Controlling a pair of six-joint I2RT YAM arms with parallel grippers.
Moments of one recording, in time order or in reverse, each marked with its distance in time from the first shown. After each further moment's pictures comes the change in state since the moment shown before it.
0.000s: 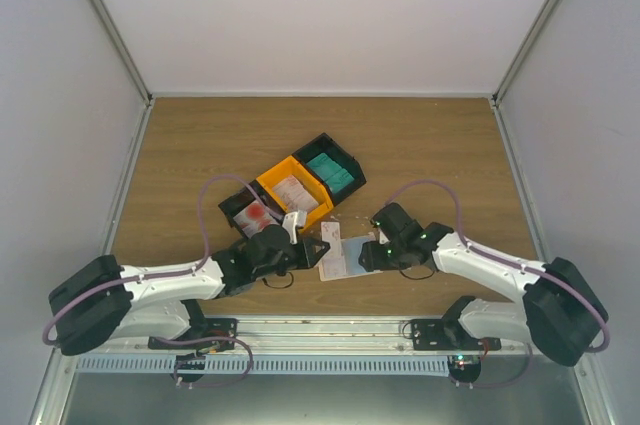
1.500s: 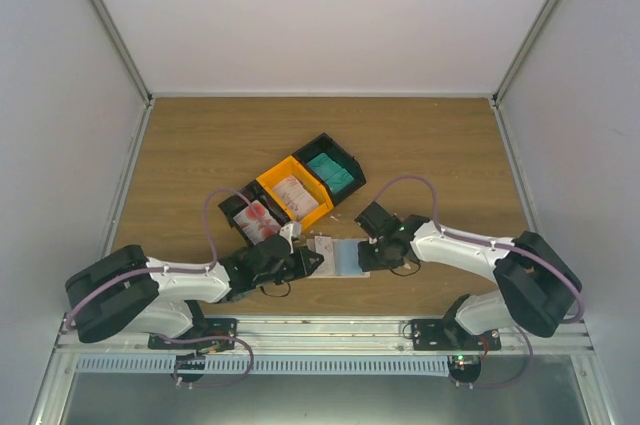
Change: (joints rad) left arm 0.000 0.121 -0.109 0.134 0.003 -0.134; right arm 0.061 0.192 0.089 -0.032 0.073 0.029
